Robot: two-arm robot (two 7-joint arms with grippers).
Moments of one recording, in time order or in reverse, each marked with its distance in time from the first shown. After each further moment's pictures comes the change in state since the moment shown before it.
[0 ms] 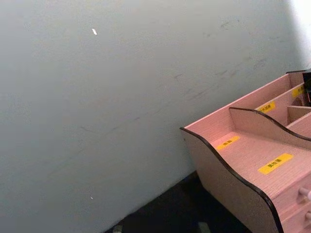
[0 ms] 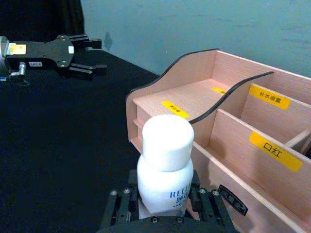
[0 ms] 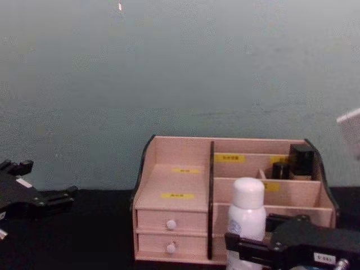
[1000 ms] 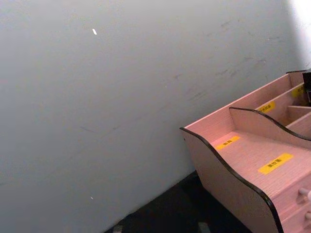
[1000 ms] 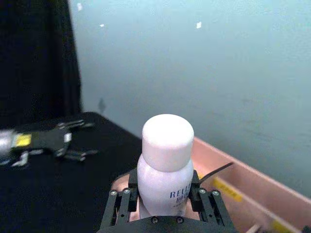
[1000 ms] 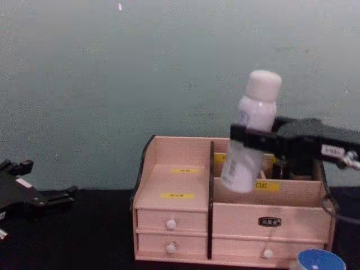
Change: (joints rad) left arm 0.000 0.000 0.000 0.000 0.000 0.000 0.000; right arm 0.048 0.021 0.070 -0.145 0.126 0.013 -0.015
